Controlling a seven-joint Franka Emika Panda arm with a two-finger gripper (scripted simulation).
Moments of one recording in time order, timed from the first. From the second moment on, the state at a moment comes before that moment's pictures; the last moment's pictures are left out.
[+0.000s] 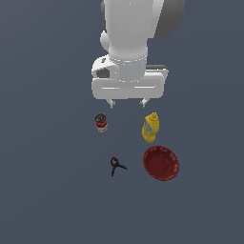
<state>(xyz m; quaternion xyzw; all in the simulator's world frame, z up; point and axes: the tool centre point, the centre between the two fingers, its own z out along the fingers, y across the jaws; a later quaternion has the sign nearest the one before) 0.006 0.018 0.323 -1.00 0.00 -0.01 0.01</state>
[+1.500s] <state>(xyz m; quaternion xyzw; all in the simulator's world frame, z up) -0.105 -0.107 0.148 -0.96 0.27 0.00 0.00</state>
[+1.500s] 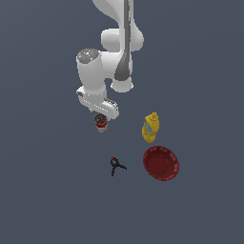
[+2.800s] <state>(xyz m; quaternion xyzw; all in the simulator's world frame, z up) -0.132 -0.119 0.087 -0.95 0.31 0.00 0.00</state>
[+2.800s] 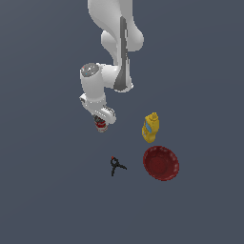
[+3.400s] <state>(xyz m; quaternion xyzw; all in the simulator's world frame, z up) -0.131 -0.119 0.077 -0.95 0.31 0.00 0.00</state>
